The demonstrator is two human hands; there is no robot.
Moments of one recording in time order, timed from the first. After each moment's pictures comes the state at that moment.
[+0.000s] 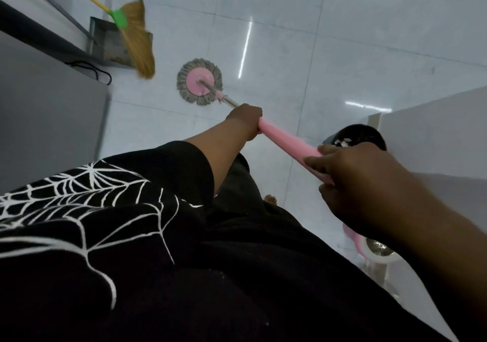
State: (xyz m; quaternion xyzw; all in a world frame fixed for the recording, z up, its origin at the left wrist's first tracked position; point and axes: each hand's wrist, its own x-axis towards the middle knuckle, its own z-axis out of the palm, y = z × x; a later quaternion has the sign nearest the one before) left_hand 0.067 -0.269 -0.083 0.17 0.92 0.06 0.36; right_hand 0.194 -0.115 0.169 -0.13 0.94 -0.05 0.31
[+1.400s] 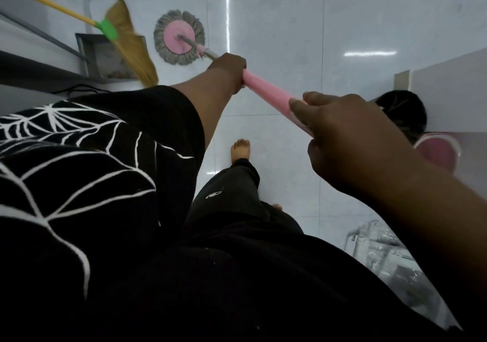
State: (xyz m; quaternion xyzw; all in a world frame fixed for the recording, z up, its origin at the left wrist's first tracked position) left_hand -0.105 -0.400 -0.090 0.17 0.92 0.09 0.35; right_hand 0.070 -0.271 0.136 -0.04 0.96 -0.07 0.26
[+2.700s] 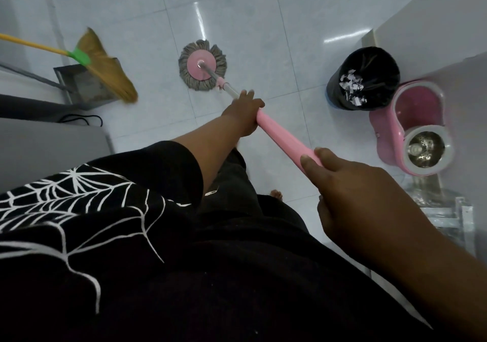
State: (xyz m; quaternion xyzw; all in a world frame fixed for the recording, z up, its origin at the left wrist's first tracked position) left_hand 0.086 -0.342 -0.107 0.37 0.85 0.06 0.37; right_hand 0.275 -0.259 0.166 0.10 0.93 -0.13 0.33
